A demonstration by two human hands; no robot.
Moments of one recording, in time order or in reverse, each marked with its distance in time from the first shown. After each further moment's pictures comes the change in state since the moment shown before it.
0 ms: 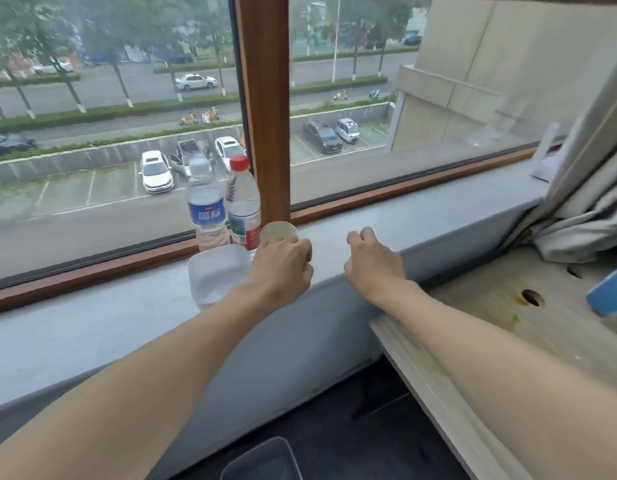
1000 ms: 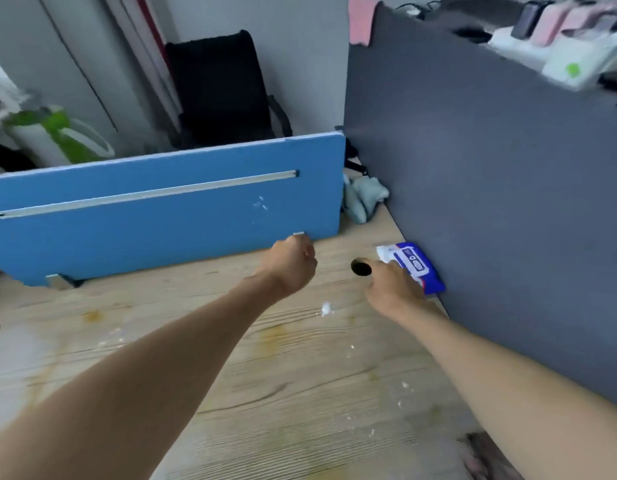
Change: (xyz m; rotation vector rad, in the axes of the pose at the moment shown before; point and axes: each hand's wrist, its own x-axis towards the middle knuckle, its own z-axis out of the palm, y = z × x) left_hand -0.210 0.935 0.233 -0.338 -0.748 0.916; right_hand -0.732 0.657 -0.056 0.197 0.032 1.541
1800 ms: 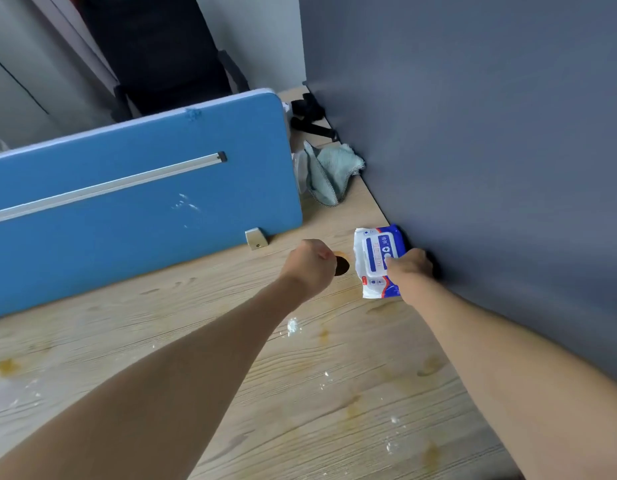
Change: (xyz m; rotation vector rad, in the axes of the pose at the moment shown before) left_hand 0.108 0.050 0.119 -0.282 -0.187 -0.193; right_hand 0.152 0.109 0.068 0.633 0.049 0.642
